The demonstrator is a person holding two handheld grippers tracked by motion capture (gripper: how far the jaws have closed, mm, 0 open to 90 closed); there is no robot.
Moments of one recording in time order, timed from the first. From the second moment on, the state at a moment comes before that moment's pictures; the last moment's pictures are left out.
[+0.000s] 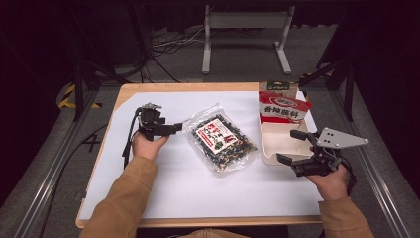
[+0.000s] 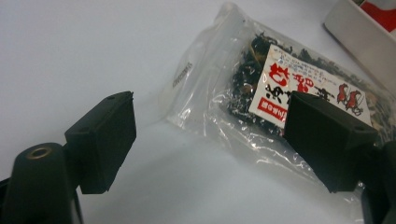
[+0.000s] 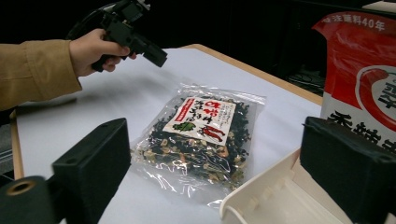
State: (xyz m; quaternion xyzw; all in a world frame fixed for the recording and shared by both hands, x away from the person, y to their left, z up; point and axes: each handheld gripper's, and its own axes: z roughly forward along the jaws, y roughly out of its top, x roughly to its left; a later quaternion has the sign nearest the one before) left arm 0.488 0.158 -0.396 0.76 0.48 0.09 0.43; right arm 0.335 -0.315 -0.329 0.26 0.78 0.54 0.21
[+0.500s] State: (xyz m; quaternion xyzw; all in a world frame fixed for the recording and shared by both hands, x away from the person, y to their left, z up) left arm 0.520 0.144 -0.396 0.77 0.47 0.10 0.42; right arm 0.328 -0.314 -0.337 0.25 0.79 0.53 0.18
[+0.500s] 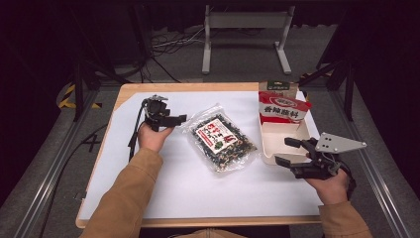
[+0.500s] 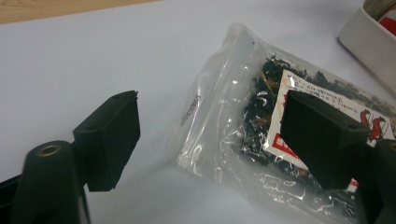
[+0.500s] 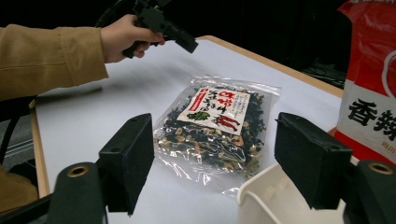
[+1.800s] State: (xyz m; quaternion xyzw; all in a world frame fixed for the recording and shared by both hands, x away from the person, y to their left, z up) left arm 0.550 0.138 -0.436 0.79 0.49 -0.02 0.38; right arm 0.328 -0.309 -0.343 0.21 0.80 0.54 0.12
